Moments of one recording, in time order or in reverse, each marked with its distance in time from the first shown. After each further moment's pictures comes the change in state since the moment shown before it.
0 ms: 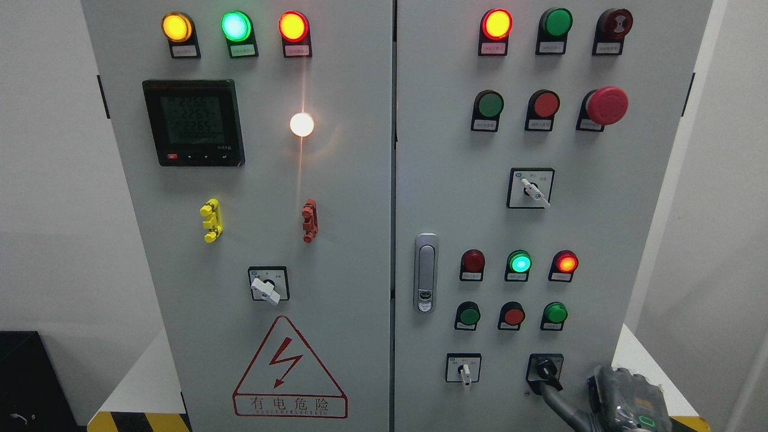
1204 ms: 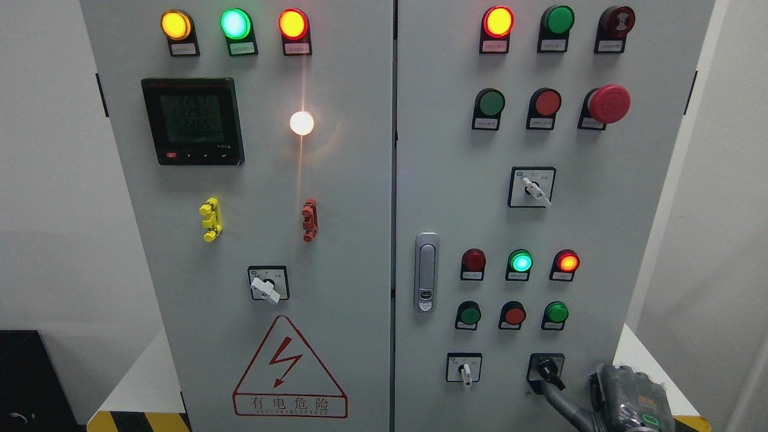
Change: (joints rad) left arm 0.000 0.000 0.000 0.000 0.000 0.000 -0.001; right arm 0.007 0.002 0.000 -0.026 -0.021 -0.003 0.007
